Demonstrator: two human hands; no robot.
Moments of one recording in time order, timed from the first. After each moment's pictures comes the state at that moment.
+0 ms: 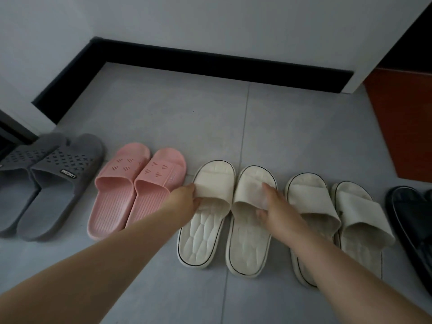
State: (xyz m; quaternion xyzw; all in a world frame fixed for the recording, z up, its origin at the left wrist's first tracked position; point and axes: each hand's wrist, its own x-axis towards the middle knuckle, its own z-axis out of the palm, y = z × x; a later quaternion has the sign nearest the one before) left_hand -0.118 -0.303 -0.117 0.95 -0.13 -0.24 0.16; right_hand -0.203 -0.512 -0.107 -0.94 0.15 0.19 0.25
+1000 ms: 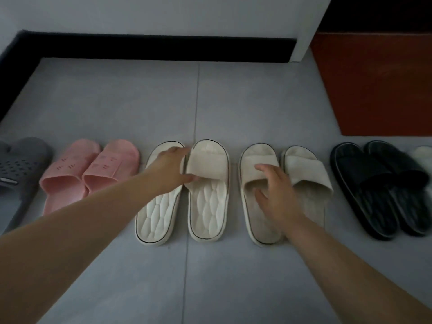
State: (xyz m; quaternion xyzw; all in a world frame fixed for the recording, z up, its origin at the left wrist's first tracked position) left_hand -0.125 -0.386 -0.072 0.93 -0.25 -0.24 0.15; right_hand -0.274 -0.581 -0.093 -0.93 0.19 -0.01 0.32
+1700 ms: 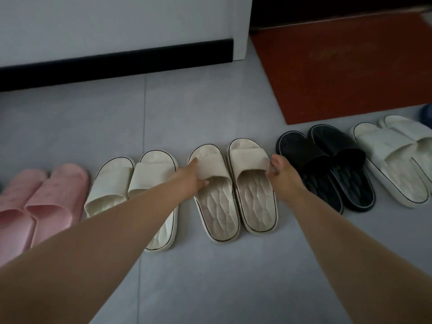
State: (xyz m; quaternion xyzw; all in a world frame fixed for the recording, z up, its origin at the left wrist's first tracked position) left_hand -0.186 -0.539 -0.100 0.92 -0.19 -0.33 0.12; right_hand -0.317 -0.726 -0.111 -0.80 0.39 0.01 0.45
